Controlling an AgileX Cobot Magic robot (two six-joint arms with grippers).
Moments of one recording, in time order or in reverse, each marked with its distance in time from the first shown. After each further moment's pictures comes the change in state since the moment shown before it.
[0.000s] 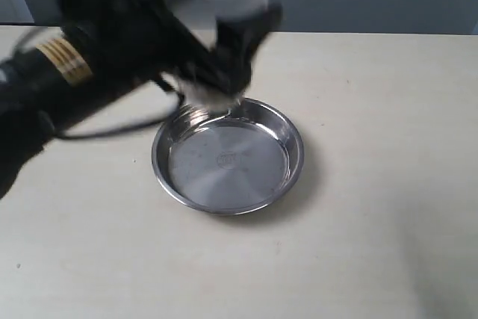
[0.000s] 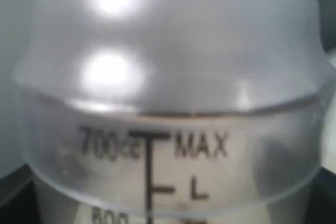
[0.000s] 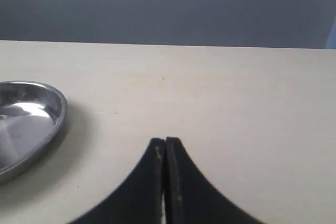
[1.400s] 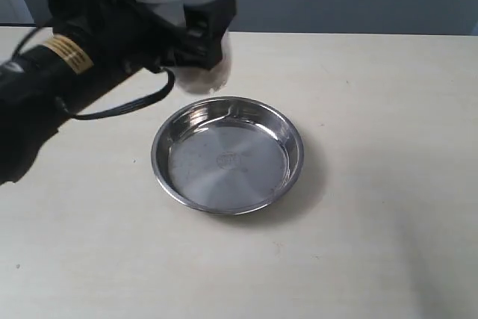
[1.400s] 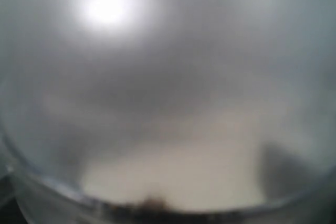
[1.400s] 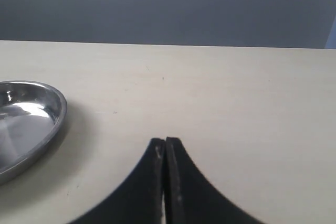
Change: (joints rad) left arm 0.128 0.057 0.007 0.045 -0.039 -0.152; right arm 0.000 0.000 0.000 0.000 0.000 0.000
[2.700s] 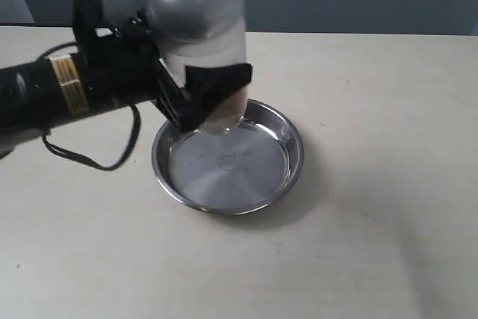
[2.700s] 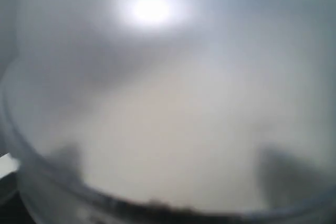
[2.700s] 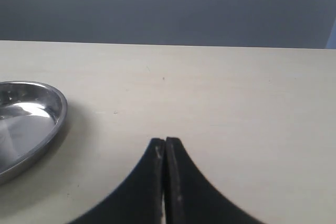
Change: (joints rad) left arm 0.293 0.176 0.015 0.993 -0.244 -0.573; right arm 0.000 0.000 0.000 0.000 0.001 0.000
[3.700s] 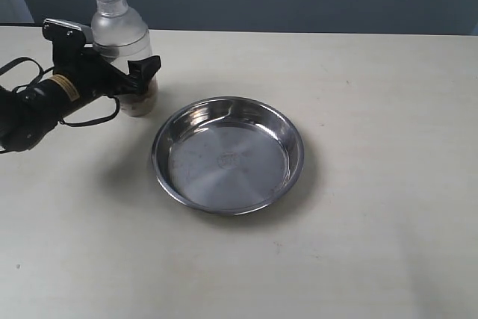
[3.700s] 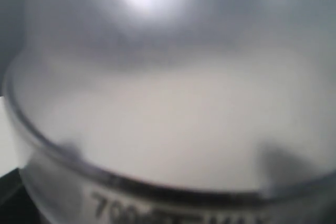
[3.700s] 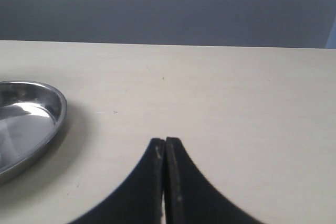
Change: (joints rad) left arm 0.369 0.661 -0.289 -0.265 -0.134 0.173; right arm 0.000 0.000 0.000 0.000 0.000 0.000
